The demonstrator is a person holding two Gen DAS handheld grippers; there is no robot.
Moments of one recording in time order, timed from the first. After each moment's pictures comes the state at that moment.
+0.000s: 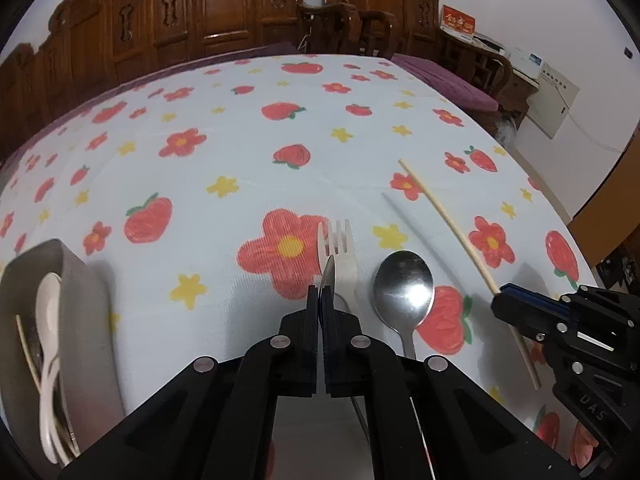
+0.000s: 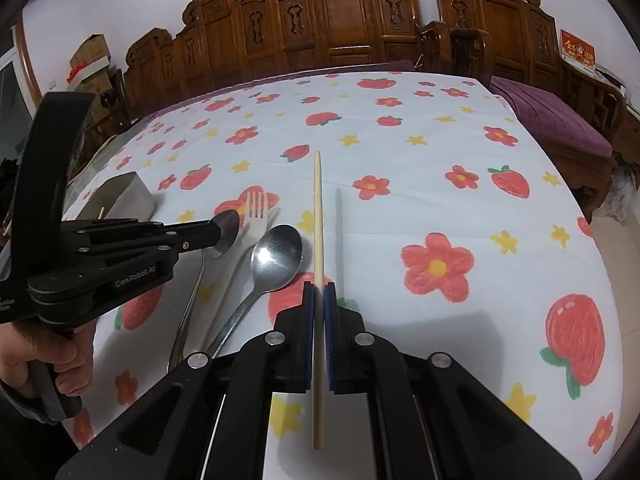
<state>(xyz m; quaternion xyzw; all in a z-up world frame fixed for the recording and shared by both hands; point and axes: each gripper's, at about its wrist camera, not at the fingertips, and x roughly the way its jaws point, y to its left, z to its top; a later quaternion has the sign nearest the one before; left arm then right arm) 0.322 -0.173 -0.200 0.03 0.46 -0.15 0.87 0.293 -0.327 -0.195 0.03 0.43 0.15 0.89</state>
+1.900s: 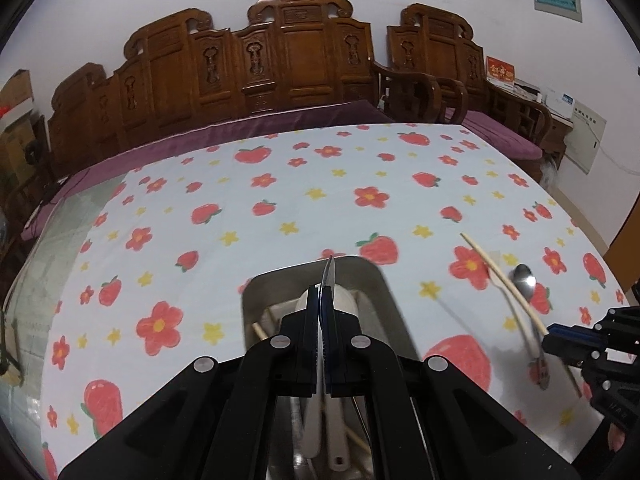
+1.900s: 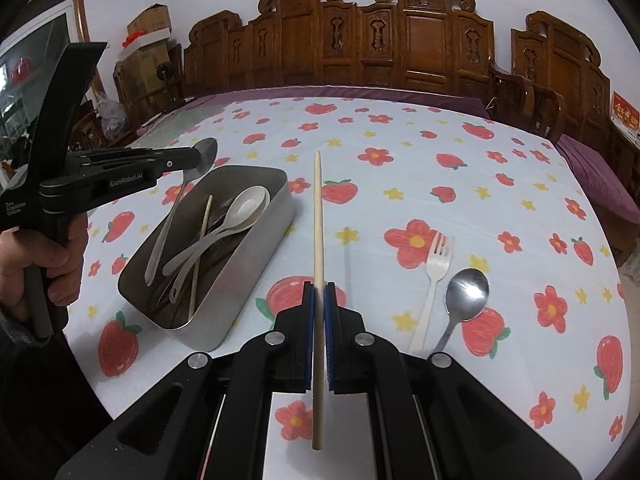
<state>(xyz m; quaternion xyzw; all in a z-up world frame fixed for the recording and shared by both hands) 0.283 0.019 -0.126 0.05 0.38 -0.07 0.92 0.251 -0.180 -0.143 -0.03 0.41 0.22 0.89</state>
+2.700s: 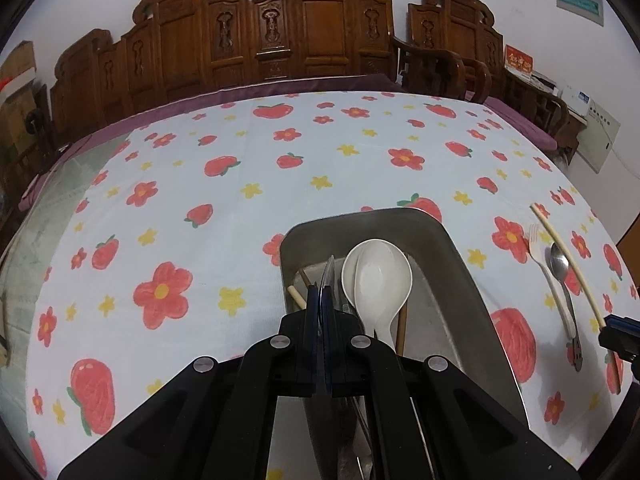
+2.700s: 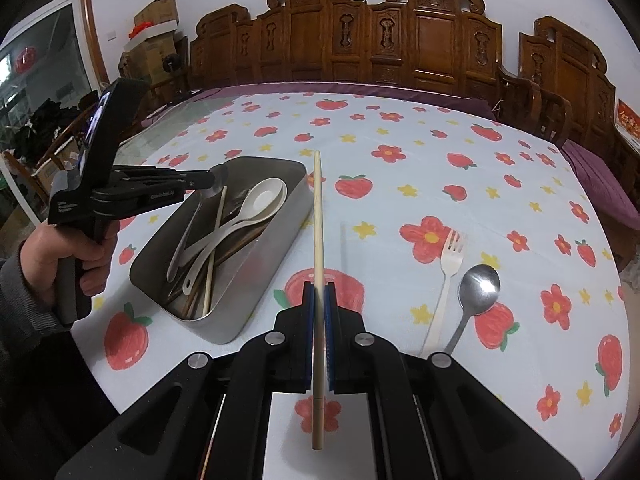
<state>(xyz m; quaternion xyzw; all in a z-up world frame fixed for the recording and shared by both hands) 0.297 0.052 -0.170 0.03 0.42 -0.06 0.90 0.239 -0.167 -0.141 -0.04 0.41 0.22 0.88</state>
